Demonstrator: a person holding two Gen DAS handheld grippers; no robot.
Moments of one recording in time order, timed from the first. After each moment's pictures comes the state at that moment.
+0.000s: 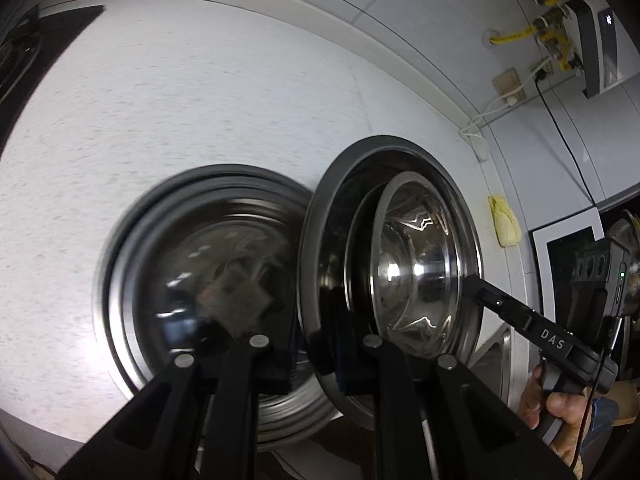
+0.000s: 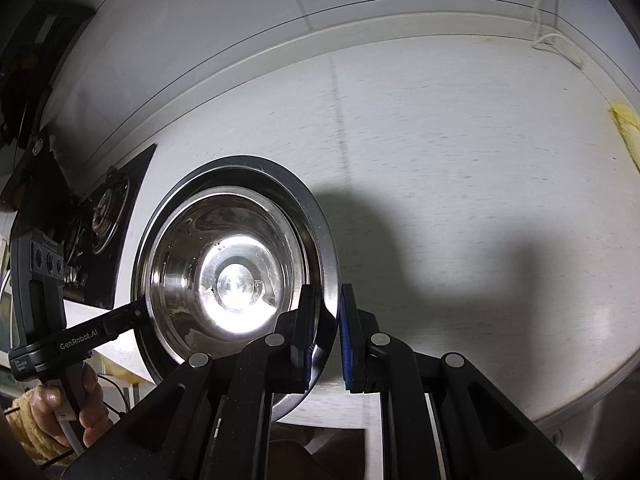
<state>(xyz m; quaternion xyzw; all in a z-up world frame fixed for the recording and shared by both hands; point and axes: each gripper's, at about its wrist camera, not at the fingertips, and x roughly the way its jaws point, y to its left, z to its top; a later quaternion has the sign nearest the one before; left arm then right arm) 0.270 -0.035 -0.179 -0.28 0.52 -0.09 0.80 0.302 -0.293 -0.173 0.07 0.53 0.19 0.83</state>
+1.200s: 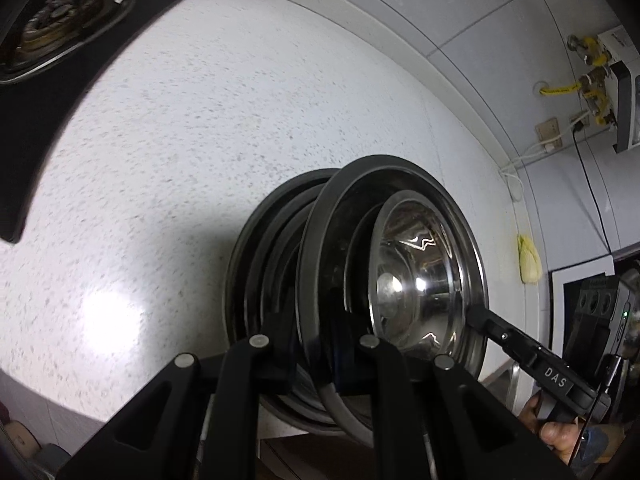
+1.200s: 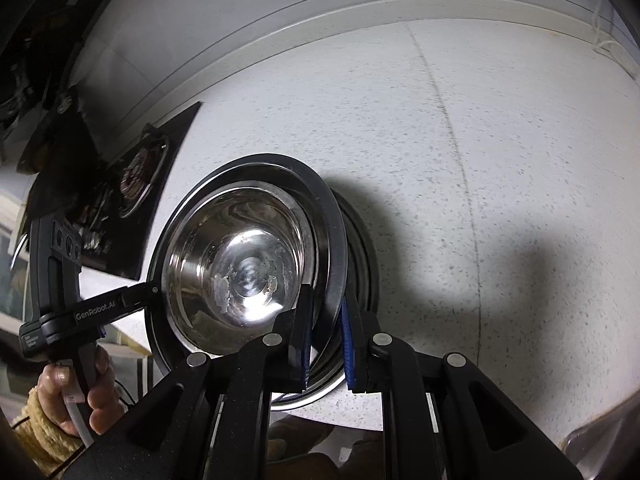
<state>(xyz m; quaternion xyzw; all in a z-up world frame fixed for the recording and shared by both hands) 0.223 0.036 -0.200 -0.32 0.51 -0.01 0.80 0.283 -0.235 -0.194 0.06 0.54 0.26 0.80</state>
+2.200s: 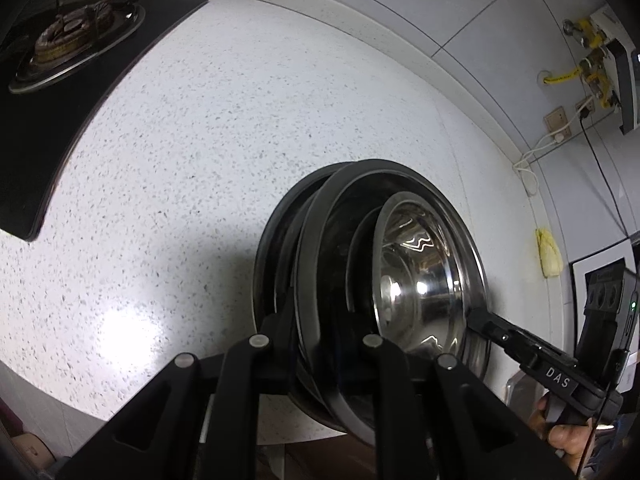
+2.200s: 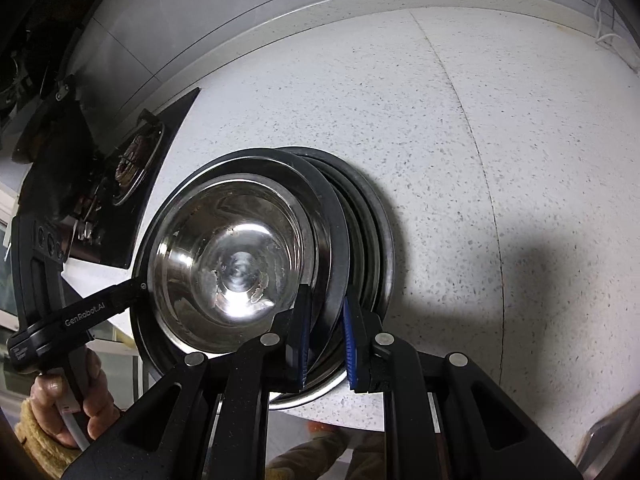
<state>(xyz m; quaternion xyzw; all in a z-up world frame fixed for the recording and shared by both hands) 0.217 0.026 -0.211 -0.29 0.50 0.01 0.81 0.269 -0.219 -0.218 0.06 0.54 0.25 0.80</state>
